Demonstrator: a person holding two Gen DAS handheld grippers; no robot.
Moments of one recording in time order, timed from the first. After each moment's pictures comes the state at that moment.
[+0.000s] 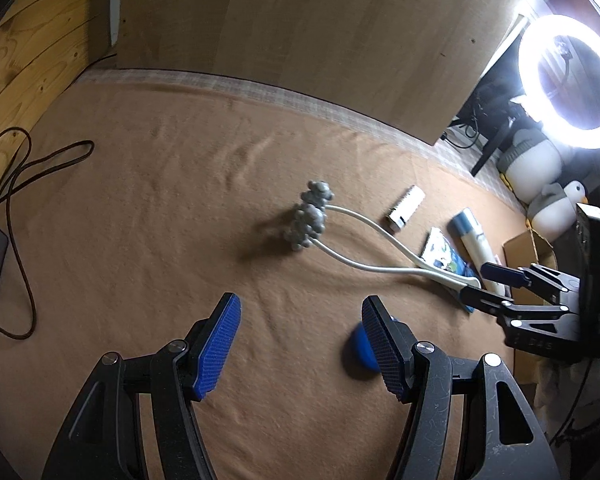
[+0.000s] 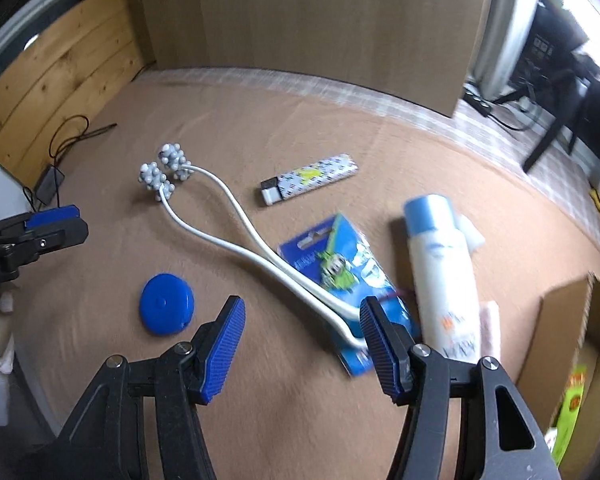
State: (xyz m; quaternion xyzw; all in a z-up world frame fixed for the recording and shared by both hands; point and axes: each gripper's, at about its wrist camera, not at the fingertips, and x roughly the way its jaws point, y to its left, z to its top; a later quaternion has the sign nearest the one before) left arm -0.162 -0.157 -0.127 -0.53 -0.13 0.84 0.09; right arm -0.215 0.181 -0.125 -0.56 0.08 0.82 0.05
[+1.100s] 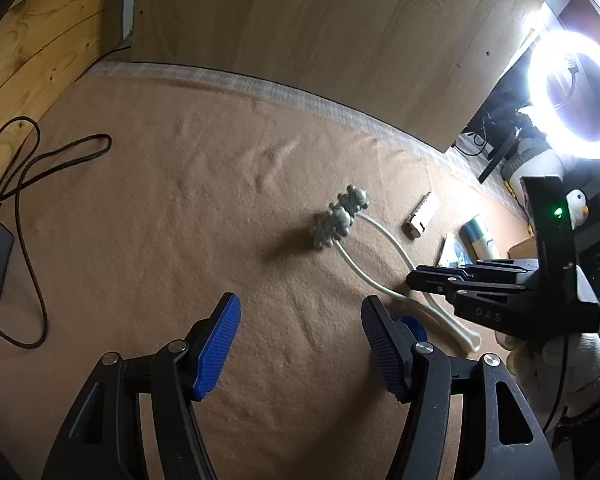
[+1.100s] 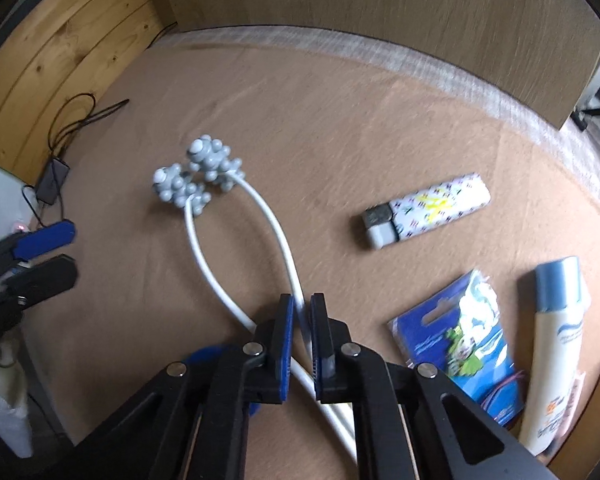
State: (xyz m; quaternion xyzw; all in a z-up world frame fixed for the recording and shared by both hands) left arm -0.164 -0.183 -0.135 -0.53 -0.14 0.83 0.09; right arm -0.285 0.140 -0.162 -0.60 0.13 0.79 -0.01
